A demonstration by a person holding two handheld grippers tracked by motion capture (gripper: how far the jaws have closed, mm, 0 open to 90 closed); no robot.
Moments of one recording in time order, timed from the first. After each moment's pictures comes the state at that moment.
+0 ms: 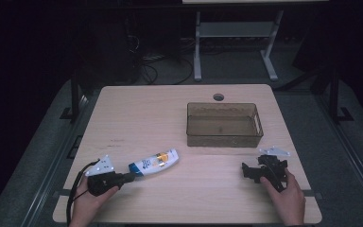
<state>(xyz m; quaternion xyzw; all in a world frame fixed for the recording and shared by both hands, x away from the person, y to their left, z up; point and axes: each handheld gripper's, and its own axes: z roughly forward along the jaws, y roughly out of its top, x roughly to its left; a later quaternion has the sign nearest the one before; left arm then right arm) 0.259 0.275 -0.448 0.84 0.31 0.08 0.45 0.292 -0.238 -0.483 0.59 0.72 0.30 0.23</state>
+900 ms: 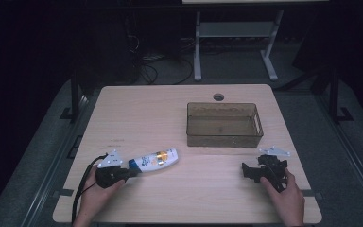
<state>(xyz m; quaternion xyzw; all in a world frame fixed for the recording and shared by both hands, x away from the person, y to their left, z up) 0.284 0.268 -0.455 0.85 0.32 0.10 0.40 0.292 -0.238 -0.483 0.58 0.72 0.30 0.23</state>
